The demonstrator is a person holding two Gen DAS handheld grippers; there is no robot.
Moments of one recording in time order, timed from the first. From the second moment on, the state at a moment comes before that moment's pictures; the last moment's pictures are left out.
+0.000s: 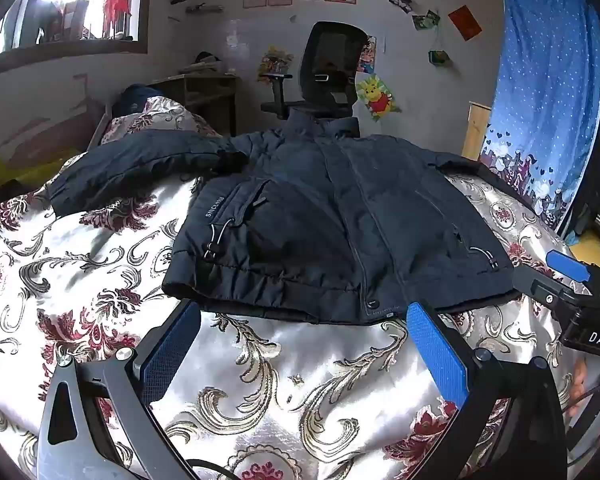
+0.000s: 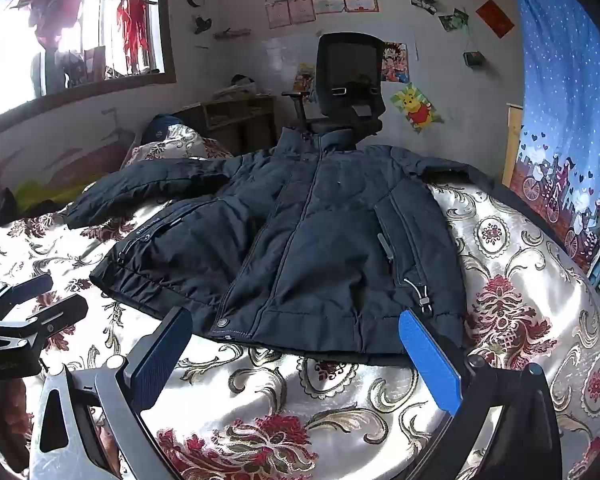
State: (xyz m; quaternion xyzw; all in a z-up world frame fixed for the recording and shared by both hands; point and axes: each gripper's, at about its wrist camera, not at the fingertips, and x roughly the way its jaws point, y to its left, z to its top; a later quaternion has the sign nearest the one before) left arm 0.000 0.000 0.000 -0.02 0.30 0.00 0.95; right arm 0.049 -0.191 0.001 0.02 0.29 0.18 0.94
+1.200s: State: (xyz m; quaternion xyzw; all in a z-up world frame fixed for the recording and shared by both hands) left arm 0.000 0.000 -0.002 -0.02 0.30 0.00 0.95; right arm 0.051 -0.196 -0.002 0.02 0.29 0.18 0.94
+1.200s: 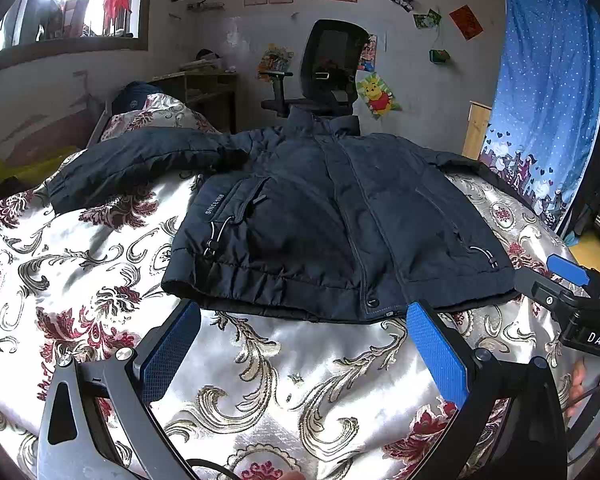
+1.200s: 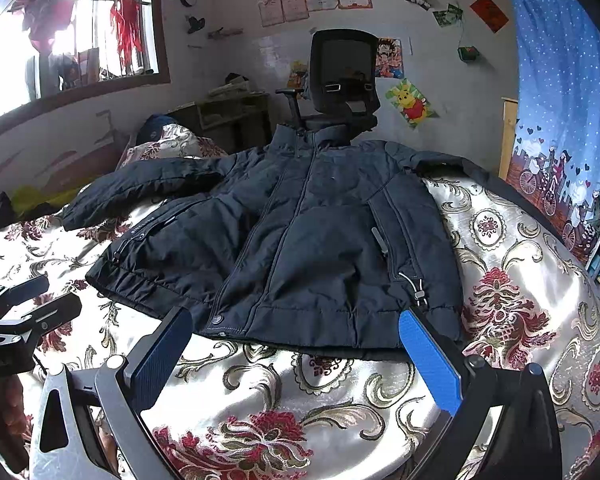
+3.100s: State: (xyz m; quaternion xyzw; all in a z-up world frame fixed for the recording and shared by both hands) left arm 0.001 0.000 -0.002 -0.02 0.31 0.00 0.95; right arm 0.051 -0.195 -0.005 0.03 0.30 0.18 0.94
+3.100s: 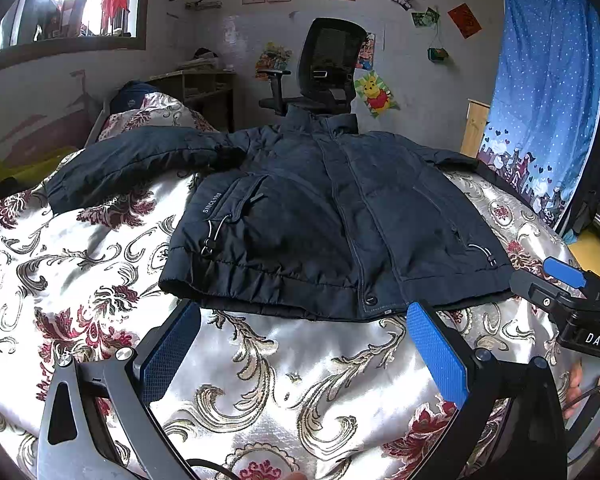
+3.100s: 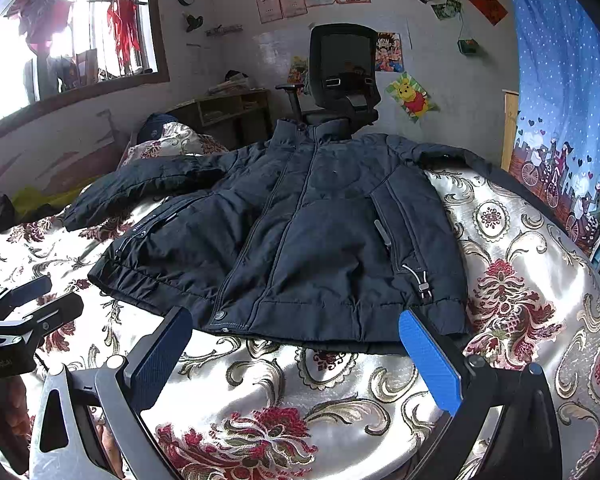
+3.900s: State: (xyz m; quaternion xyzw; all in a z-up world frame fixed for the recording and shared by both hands) left arm 0.052 -0.008 0.025 -0.02 0.33 -0.01 0.94; right arm 0.080 -0.259 0.022 0.08 0.30 0.13 0.94
